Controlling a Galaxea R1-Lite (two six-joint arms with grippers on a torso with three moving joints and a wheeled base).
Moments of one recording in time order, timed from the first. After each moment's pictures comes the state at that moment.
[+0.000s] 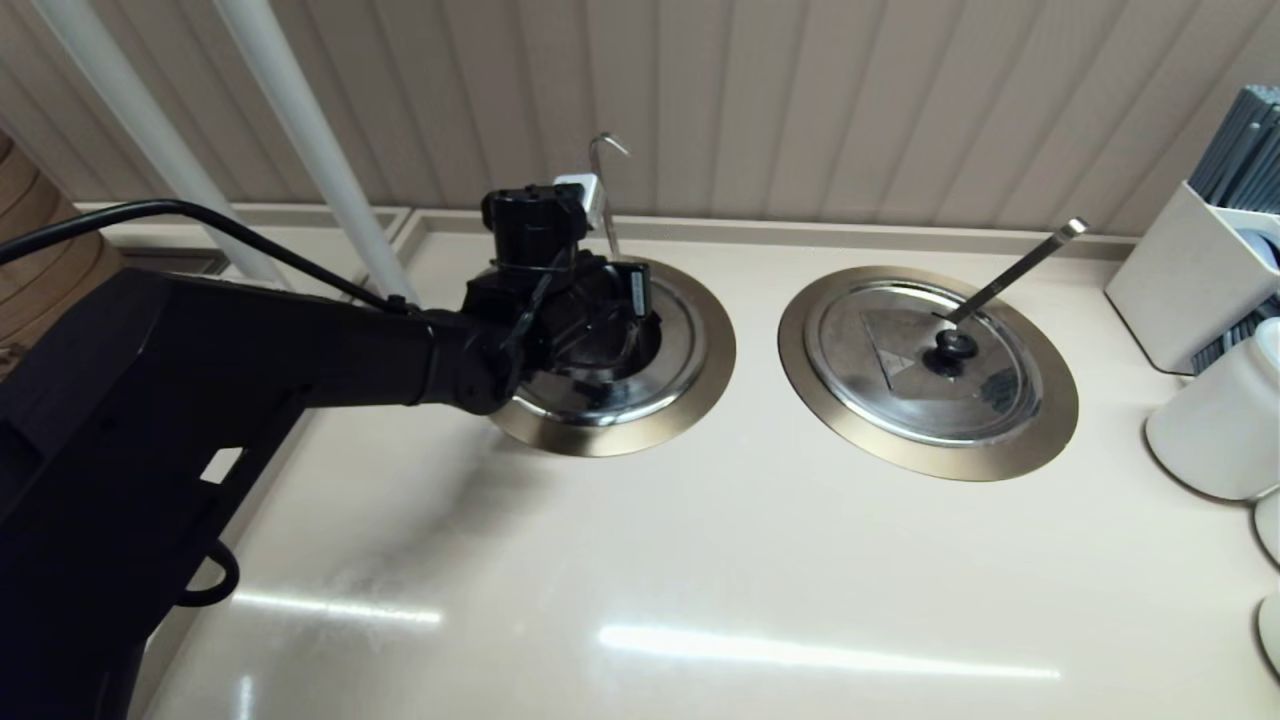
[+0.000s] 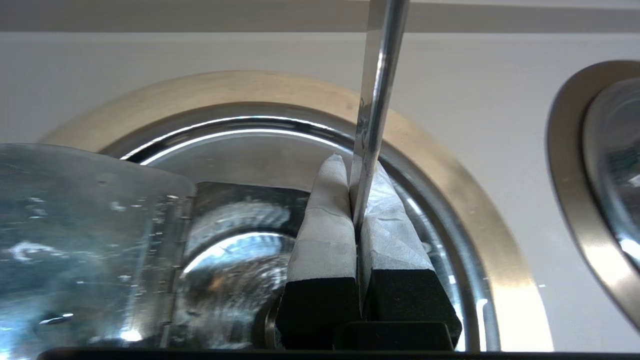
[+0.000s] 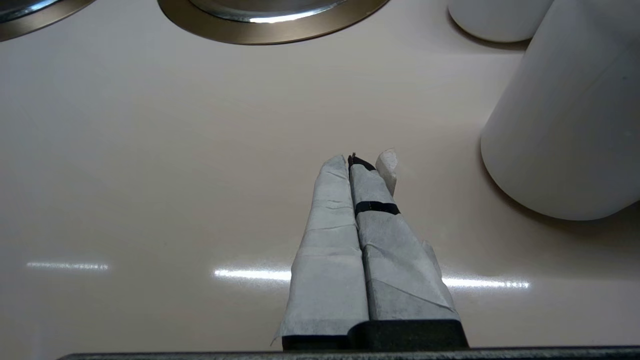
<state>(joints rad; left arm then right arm) -0.52 2.20 -1.73 -0.45 0.13 -0.07 0.00 0.00 0.00 -0.01 -0.02 0.03</state>
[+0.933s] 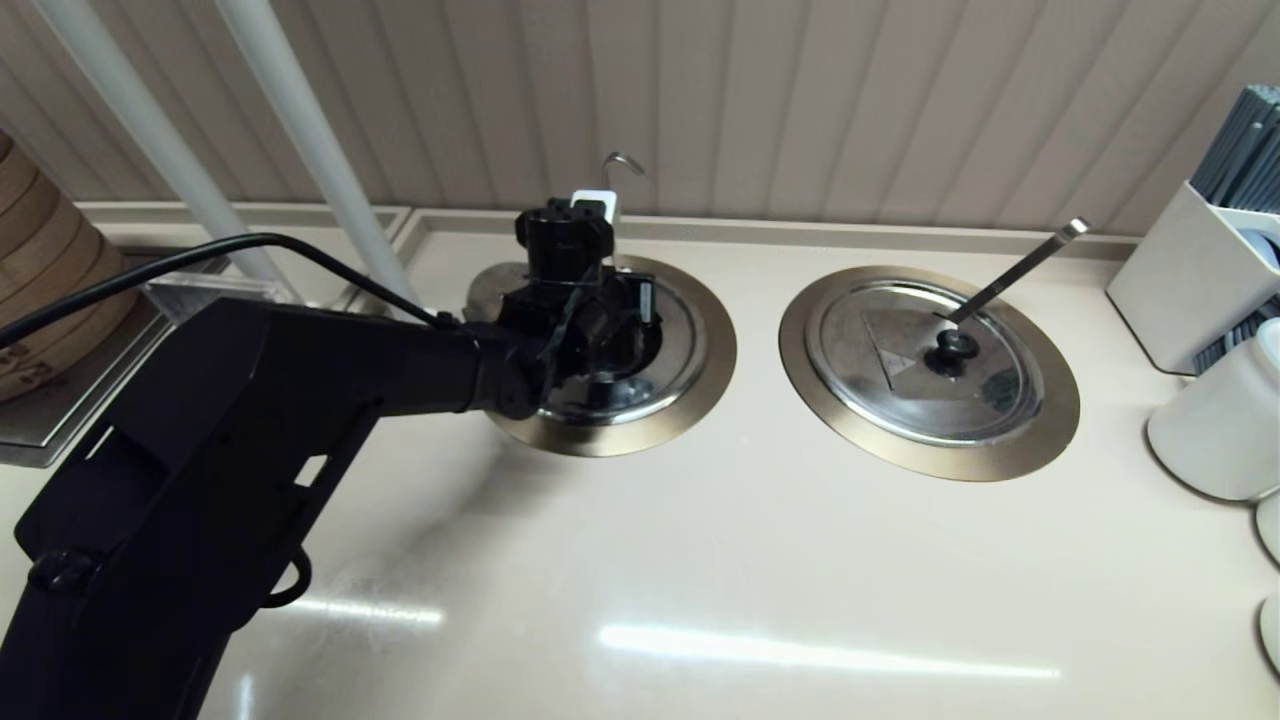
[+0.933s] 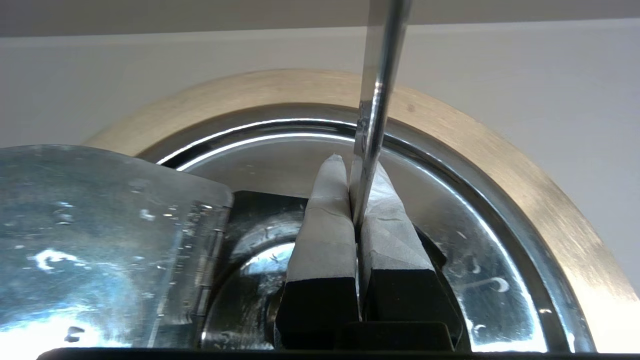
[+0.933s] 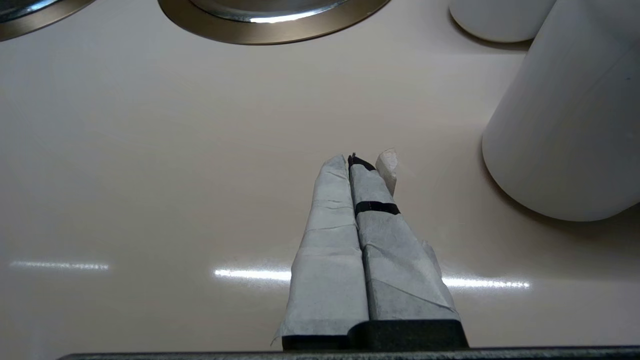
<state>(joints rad) -0.55 2.31 -1.86 -0.45 0.29 0.00 0.00 0.00 0.00 -0.01 -0.02 0.03</state>
